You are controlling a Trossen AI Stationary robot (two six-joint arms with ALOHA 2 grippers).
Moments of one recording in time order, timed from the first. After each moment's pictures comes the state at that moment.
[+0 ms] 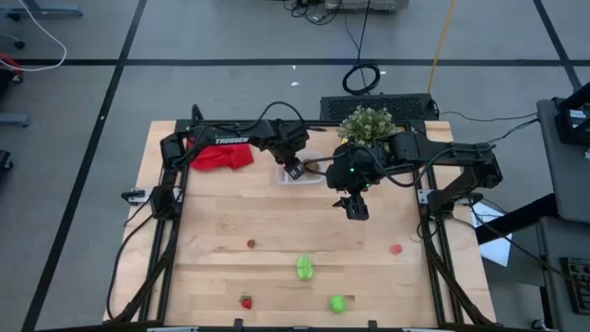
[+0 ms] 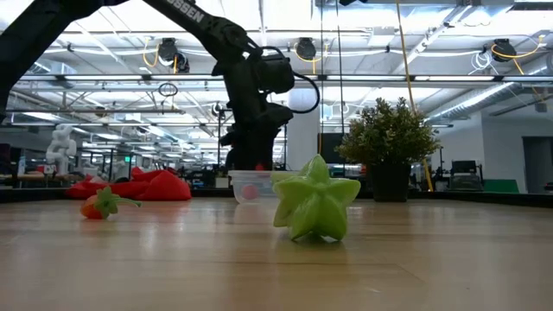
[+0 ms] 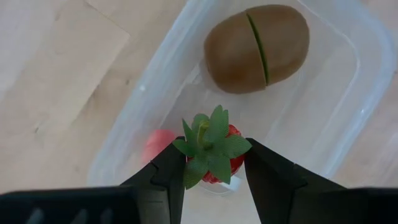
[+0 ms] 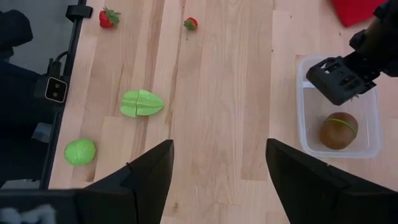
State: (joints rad) left arm 0.40 2.04 1.60 -0.80 0.08 -0.23; right arm 0.05 1.57 1.79 -1.24 -0.11 0.01
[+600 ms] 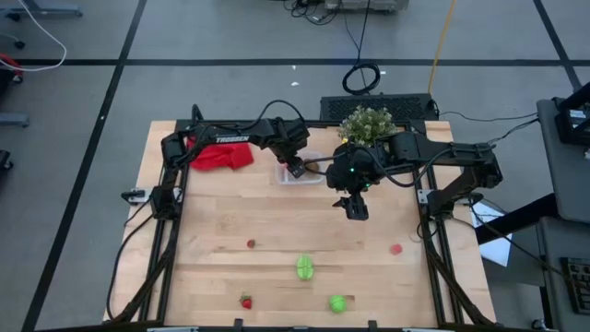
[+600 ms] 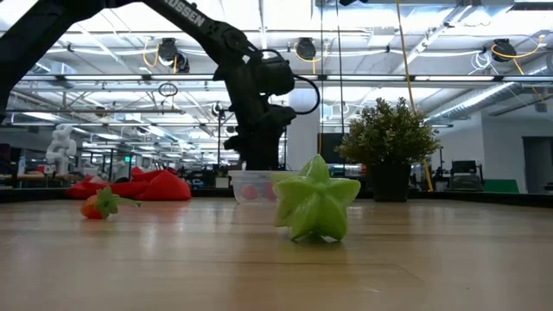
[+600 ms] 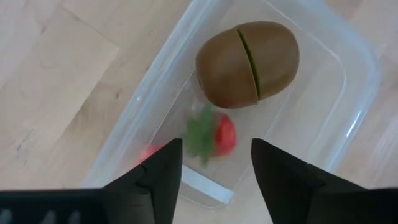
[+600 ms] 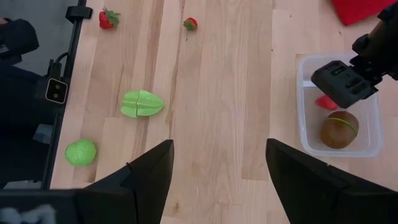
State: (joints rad) left arm 0.41 2.06 1.60 -0.75 0.13 -0.23; right arm 0.05 1.57 1.79 -1.24 -0.11 0.02
